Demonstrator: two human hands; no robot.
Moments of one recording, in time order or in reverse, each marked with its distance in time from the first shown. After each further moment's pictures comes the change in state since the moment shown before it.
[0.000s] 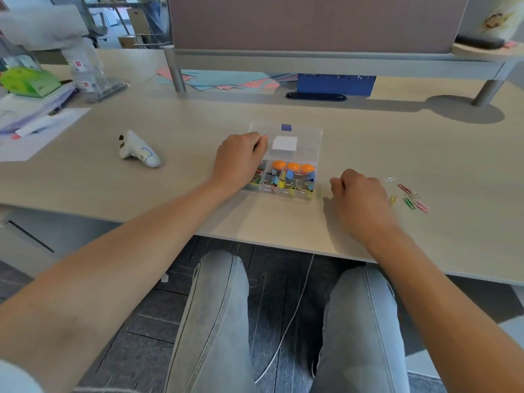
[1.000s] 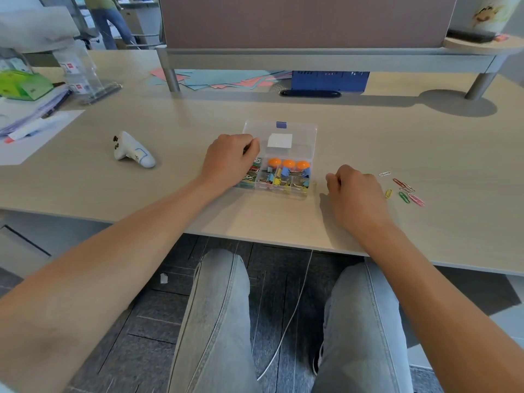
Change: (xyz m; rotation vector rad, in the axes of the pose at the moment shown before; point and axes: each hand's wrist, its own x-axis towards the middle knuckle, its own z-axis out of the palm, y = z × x) left_hand -0.004 -0.009 -0.009 0.009 -0.073 0.049; right_hand 0.002 0.004 0.009 0.021 0.052 0.038
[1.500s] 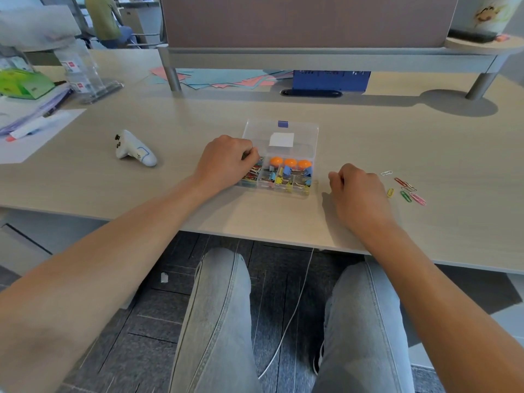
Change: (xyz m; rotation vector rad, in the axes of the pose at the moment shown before) left_hand -0.006 -0.008 -0.011 0.113 -0.068 0.113; right_hand -0.002 0.000 0.000 0.029 0.021 -0.006
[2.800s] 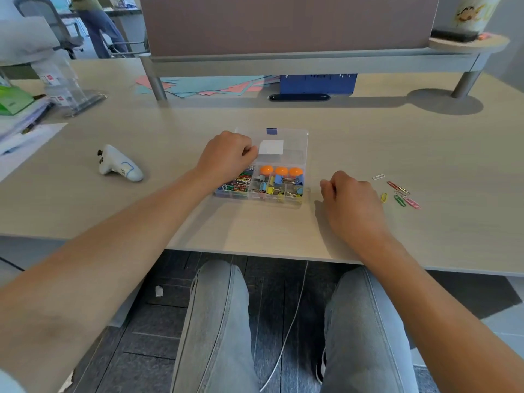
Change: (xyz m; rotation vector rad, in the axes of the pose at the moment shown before) left_hand 0.042 0.007 0.010 0.009 -0.134 -0.050; right_hand -0.003 -0.003 0.001 -0.042 0.014 0.040
